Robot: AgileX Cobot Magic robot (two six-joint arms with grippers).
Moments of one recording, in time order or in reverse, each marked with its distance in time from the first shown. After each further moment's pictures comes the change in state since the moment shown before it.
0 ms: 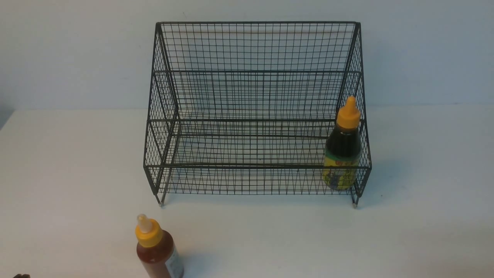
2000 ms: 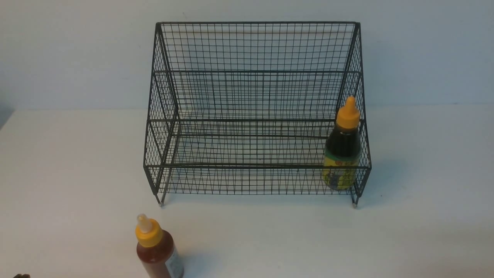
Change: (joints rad) right arm 0.081 0.000 0.000 0.006 0.000 0.001; left arm 0.000 0.000 0.000 0.000 0.000 0.000
